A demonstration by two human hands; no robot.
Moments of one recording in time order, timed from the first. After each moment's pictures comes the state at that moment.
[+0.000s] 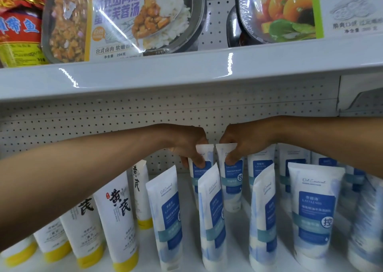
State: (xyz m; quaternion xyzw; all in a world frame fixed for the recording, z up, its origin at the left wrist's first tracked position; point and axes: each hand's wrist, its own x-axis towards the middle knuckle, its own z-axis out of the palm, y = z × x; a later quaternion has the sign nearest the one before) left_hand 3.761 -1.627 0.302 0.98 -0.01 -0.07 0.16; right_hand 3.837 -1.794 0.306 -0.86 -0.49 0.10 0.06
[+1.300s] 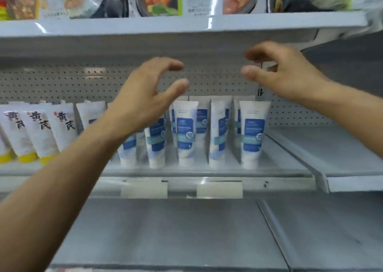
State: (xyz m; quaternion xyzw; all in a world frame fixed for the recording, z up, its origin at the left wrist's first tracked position) left_hand 3.617 -1.840 0.268 0.89 -0.04 0.43 0.13; right_hand 3.750 -2.068 0.299 -0.79 -0.42 -0.30 0.33
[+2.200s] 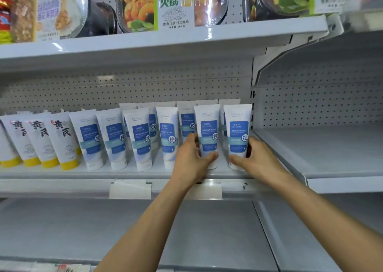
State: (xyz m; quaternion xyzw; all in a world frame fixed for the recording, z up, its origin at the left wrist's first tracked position) left_hand 3.714 -1.924 0.144 0.85 0.08 0.35 0.39; right_hand 3.792 -2.082 0.144 -0.84 -0.28 -0.09 0.46
